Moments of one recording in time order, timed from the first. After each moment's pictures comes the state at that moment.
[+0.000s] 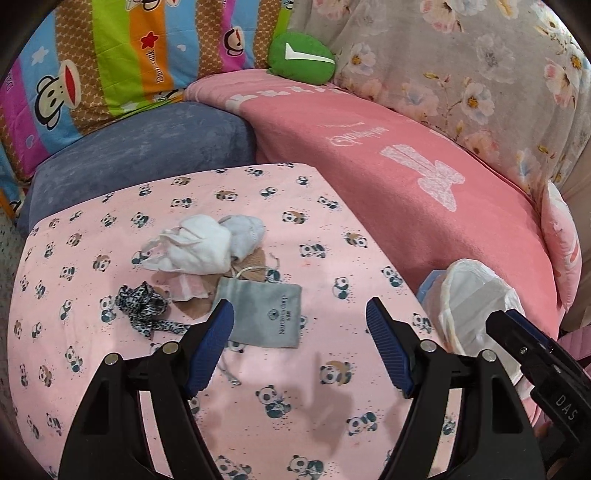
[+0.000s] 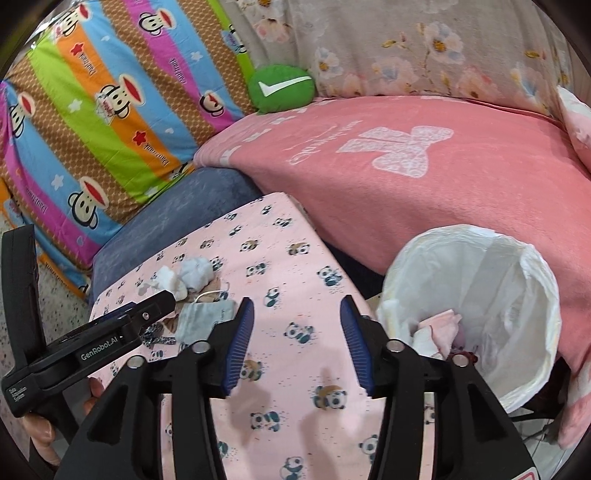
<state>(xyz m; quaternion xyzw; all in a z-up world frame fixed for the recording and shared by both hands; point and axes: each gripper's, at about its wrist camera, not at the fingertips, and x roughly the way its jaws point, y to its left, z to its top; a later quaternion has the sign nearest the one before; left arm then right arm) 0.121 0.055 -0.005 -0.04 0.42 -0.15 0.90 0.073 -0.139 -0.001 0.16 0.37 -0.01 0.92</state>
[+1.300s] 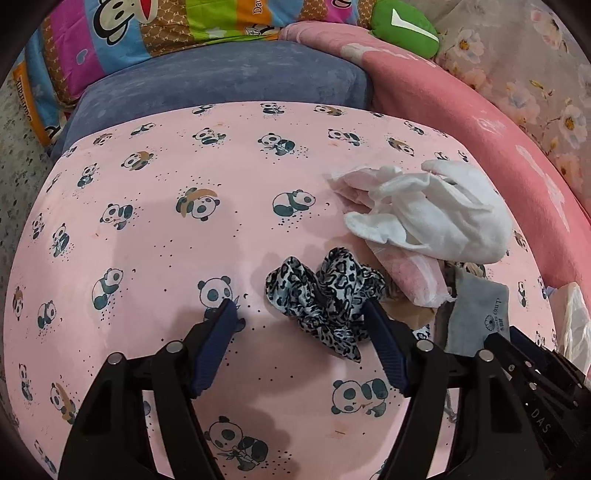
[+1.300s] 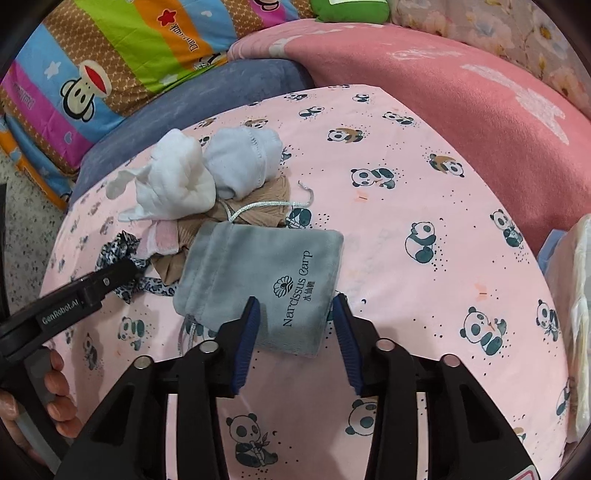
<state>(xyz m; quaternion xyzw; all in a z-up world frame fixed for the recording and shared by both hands) 0.188 0.184 -0.102 -0.07 0.49 -0.04 0.87 0.187 -0.002 -0.121 0.06 0.49 0.04 0.87</state>
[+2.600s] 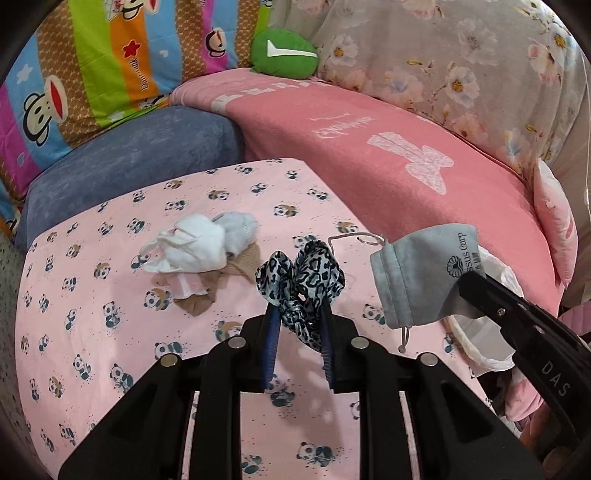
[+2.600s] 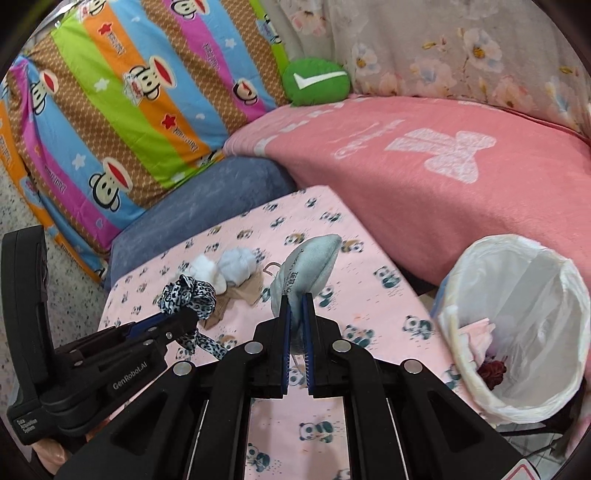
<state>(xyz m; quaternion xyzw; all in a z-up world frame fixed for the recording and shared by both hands) 0.112 0.044 0.002 0.00 0.42 -0.18 0.89 0.083 -0.113 0.006 0.15 0.35 0.02 0.92</state>
